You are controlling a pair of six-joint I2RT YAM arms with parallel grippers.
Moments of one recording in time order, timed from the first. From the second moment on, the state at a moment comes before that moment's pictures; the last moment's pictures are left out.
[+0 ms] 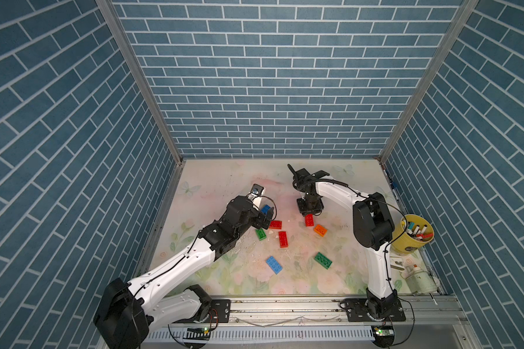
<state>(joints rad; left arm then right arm) -0.70 1.11 0.79 -0.13 -0.20 -0.05 0.60 2.13 1.73 -1.10 0.03 0.33</state>
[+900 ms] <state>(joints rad) -0.82 1.12 0.72 -0.07 -0.24 0.00 0.59 1.93 1.58 -1.06 0.03 0.30</state>
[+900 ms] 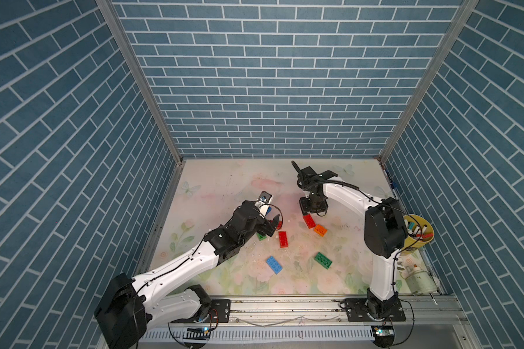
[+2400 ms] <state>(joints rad) -0.90 1.11 0.63 0.06 -0.28 0.06 0.56 1.85 1.18 -0.82 -0.02 0.11</state>
